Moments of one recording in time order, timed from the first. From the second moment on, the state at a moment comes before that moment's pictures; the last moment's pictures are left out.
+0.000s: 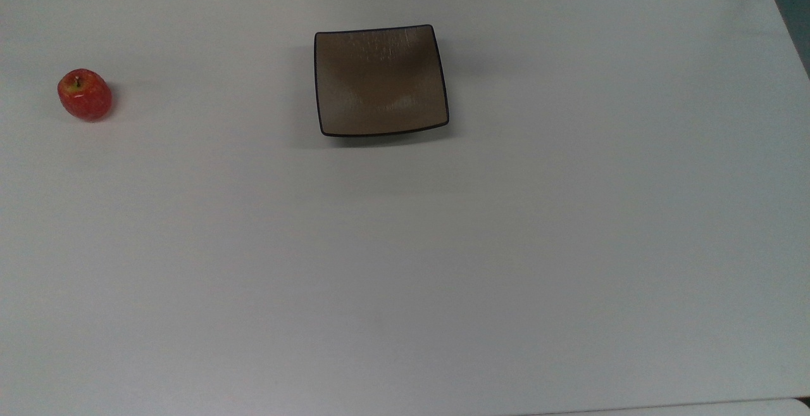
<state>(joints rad) 0.14 -0.03 -0.06 -1.61 0.14 1.73 -0.06</state>
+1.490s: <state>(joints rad) 0.05 -0.06 -0.08 -1.61 0.11 1.64 -0.42</state>
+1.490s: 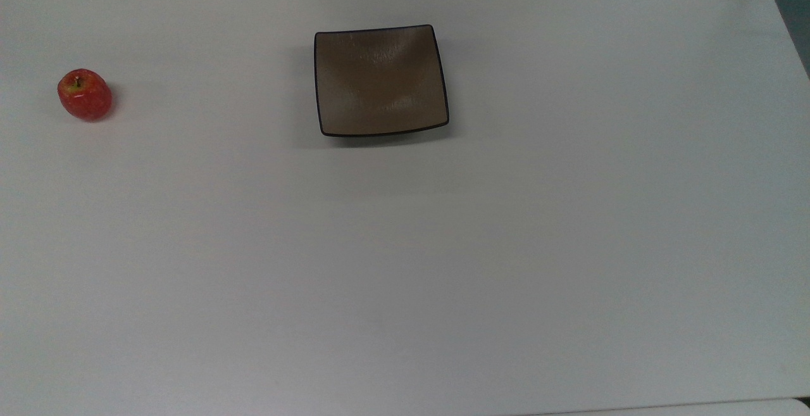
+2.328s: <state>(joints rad) -0.12 0.02 -0.21 -1.55 0.02 1.65 -0.69</state>
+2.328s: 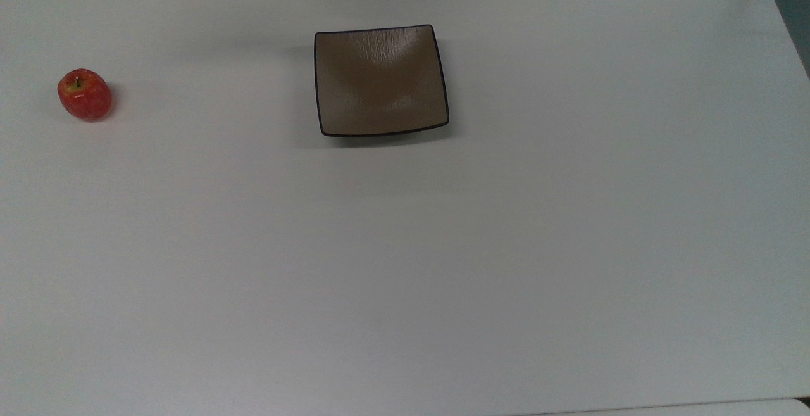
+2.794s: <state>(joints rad) -0.17 0.14 -0.27 -1.54 0.02 1.82 -0.79</state>
